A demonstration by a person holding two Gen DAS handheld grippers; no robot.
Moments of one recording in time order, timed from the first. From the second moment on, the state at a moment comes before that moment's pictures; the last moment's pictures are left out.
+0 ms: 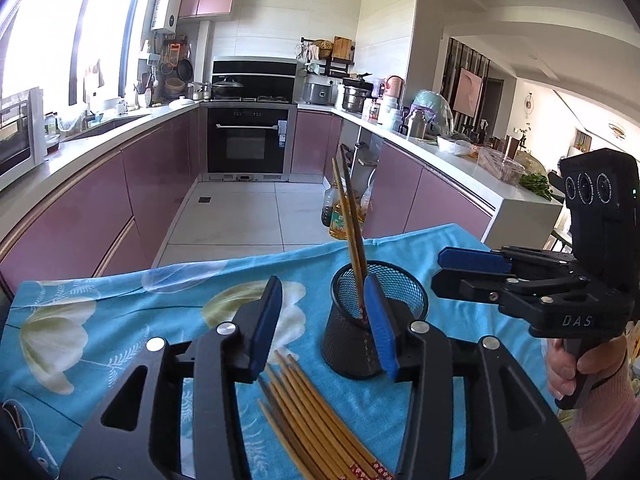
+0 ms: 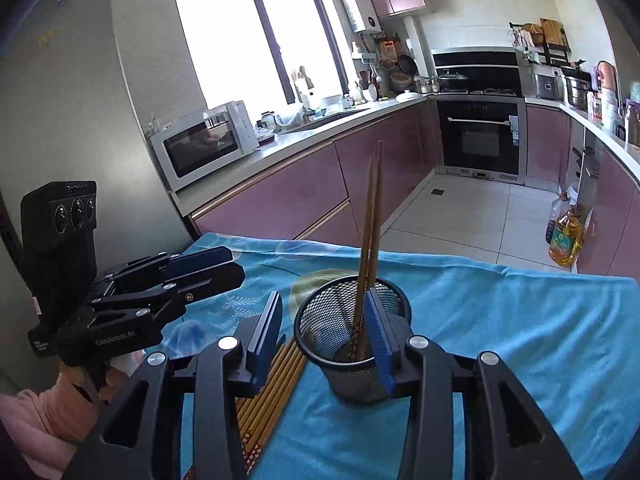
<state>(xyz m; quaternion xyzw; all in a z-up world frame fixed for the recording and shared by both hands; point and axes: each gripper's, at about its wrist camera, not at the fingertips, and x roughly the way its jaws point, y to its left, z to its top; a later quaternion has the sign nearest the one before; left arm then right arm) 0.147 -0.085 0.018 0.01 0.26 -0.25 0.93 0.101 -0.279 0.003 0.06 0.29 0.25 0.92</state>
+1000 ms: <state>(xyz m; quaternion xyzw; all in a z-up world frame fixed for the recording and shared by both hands) 0.082 -0.040 -0.105 0.02 0.41 -0.22 0.88 0.070 -0.207 -0.109 -0.02 0.42 0.23 0.88</state>
